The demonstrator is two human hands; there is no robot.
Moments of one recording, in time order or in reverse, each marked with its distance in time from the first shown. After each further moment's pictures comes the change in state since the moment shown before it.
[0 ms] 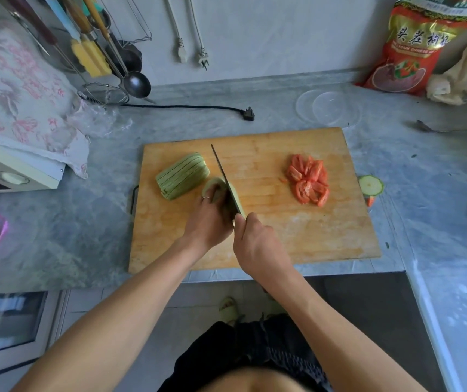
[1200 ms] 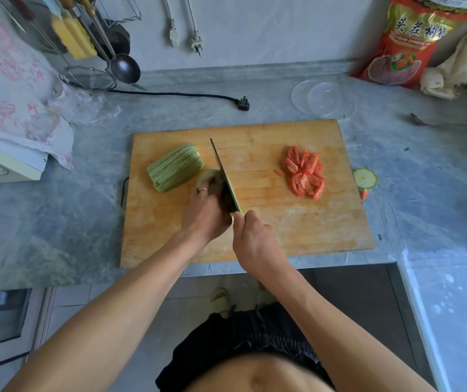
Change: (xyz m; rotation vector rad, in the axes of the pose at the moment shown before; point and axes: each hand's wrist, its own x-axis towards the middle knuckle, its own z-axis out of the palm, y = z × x) left_hand 0.005 -0.009 0.008 -0.054 -0.061 -0.140; right_hand 0.003 0.007 0.016 0.191 -0.004 0.097
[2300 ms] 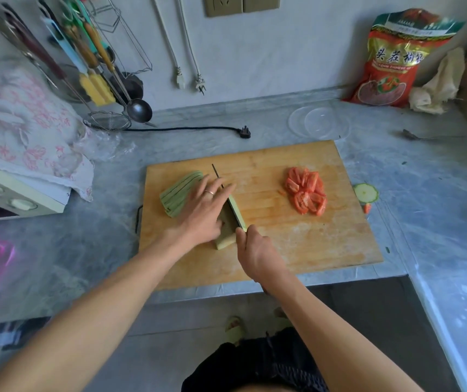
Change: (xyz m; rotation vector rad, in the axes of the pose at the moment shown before) left_hand 0.031 -0.032 -0.024 0.377 0.035 0.353; right_hand 0.021 0.008 0.012 -0.024 0.038 0.003
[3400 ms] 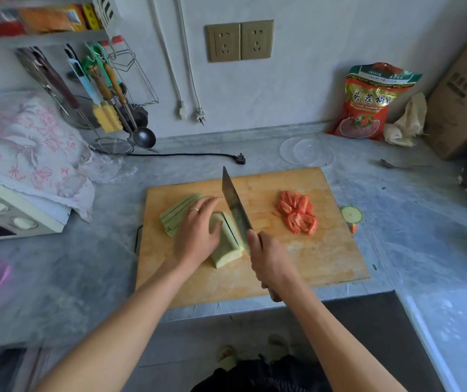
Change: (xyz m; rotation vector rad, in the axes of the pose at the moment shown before) left_hand -0.019 0.006 -0.001 -0.425 0.524 -0.106; right_hand -0.024 -0.022 -0.049 0.152 0.055 0.009
